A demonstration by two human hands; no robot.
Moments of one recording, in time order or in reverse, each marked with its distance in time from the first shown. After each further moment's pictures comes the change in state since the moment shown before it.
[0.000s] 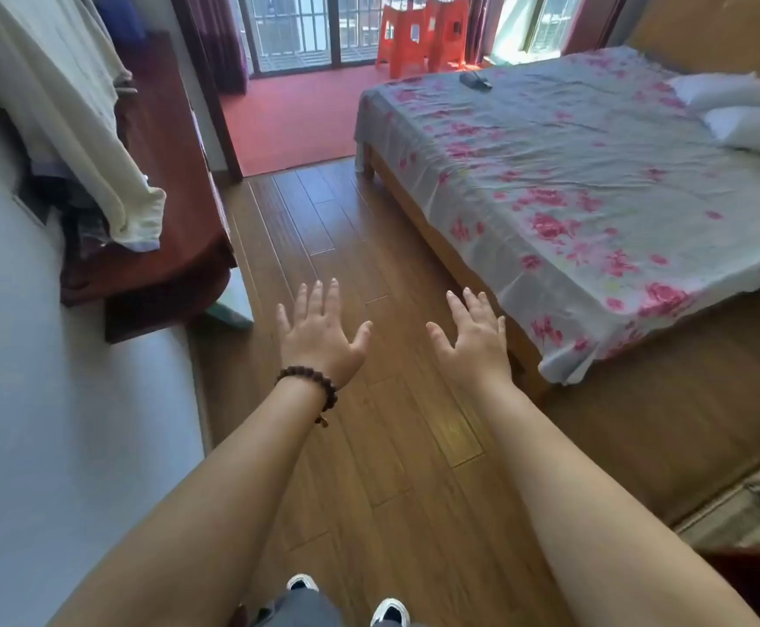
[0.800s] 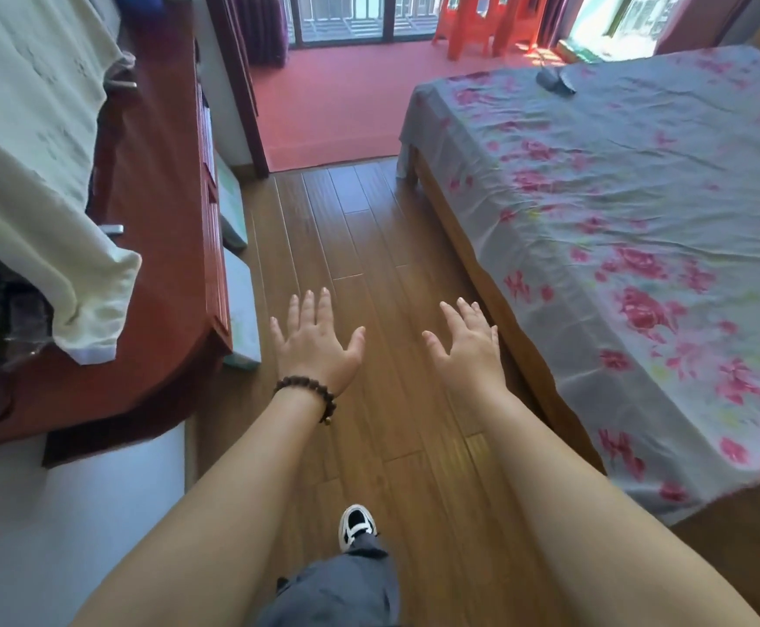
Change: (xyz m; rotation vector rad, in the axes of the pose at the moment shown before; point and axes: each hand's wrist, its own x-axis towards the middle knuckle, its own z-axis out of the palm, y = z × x) left_hand 0.347 -0.053 0.054 0.004 -0.050 -0.217; right_hand 0.360 -0.040 0.105 -0.010 -0.165 -0.035
